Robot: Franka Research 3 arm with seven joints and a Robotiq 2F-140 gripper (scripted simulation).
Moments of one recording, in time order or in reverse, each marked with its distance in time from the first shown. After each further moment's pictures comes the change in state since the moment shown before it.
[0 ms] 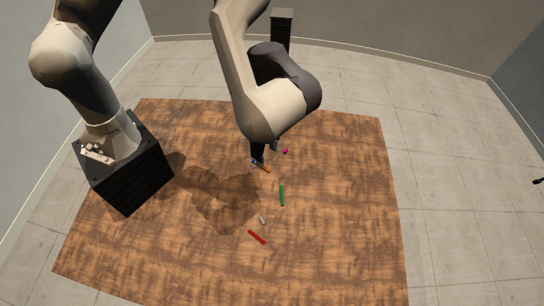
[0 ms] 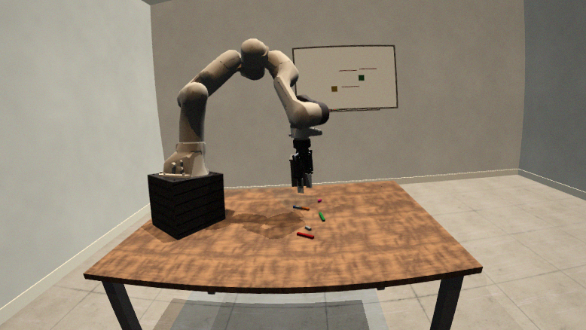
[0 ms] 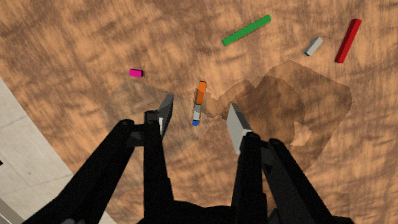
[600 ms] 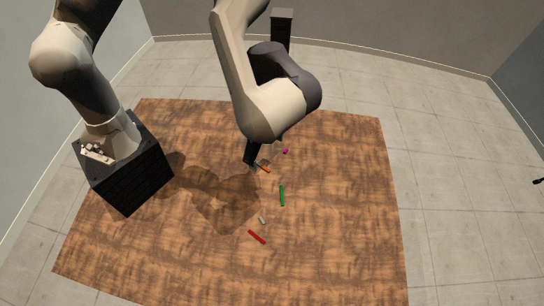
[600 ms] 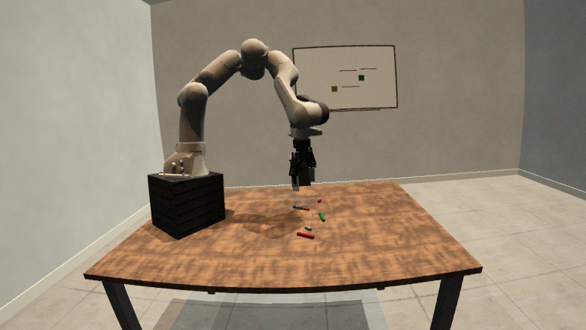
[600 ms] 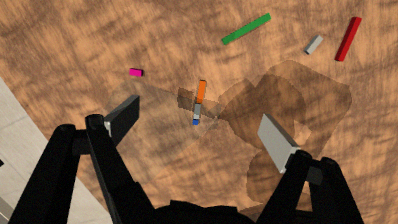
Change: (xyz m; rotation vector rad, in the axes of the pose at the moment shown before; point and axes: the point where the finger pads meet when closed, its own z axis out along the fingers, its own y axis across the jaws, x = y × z) arm -0.001 0.000 -0.001 0.000 -0.004 0.005
